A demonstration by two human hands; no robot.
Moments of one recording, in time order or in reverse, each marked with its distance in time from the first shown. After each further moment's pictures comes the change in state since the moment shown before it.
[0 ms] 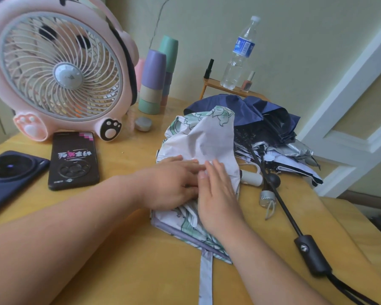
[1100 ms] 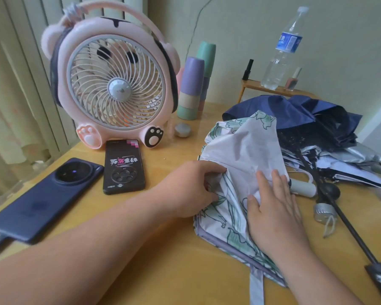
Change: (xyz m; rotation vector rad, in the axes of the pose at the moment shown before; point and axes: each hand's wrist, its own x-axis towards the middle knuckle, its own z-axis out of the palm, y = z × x) left_hand -0.034 0.009 -0.014 -0.316 0.316 -0.432; right_hand -0.003 0.018 -0.001 -0.272 -0.008 0.083
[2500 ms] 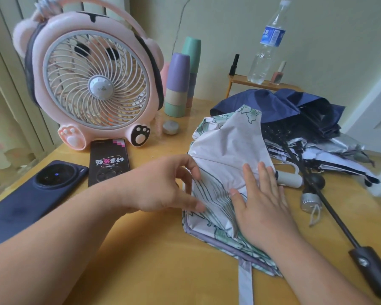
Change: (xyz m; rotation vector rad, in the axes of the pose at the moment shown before) left_hand -0.015 -0.008 -0.032 -0.317 -0.262 -0.150; right_hand 0.006 0.009 0.003 -0.123 -0.081 -0.041
